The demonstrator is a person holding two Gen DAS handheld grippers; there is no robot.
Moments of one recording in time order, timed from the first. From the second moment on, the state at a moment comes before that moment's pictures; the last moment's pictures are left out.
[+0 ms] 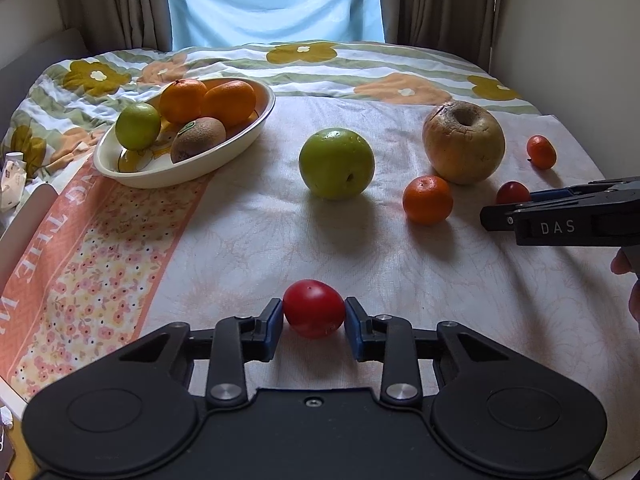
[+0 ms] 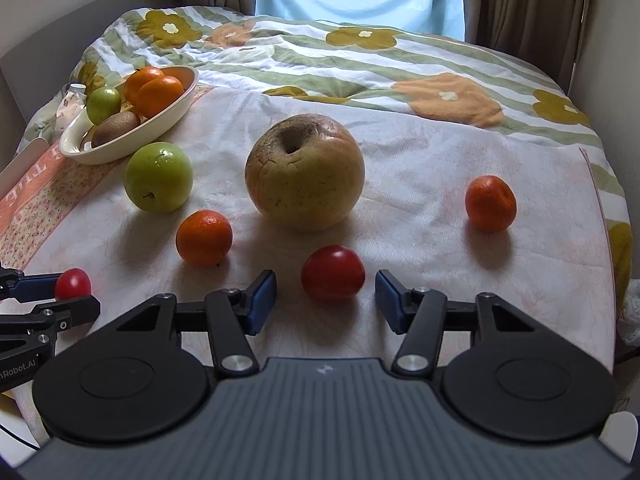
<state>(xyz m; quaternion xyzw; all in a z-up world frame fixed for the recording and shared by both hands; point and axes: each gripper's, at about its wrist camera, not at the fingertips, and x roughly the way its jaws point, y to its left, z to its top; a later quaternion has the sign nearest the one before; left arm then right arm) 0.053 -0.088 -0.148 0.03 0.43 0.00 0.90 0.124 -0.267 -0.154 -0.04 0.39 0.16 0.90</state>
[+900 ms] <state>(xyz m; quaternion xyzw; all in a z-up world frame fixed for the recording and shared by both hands) 0.037 -0.072 -0.086 0.03 0.39 0.04 0.92 0.102 -0.256 -0.092 -0.03 0.38 0.18 0.90</state>
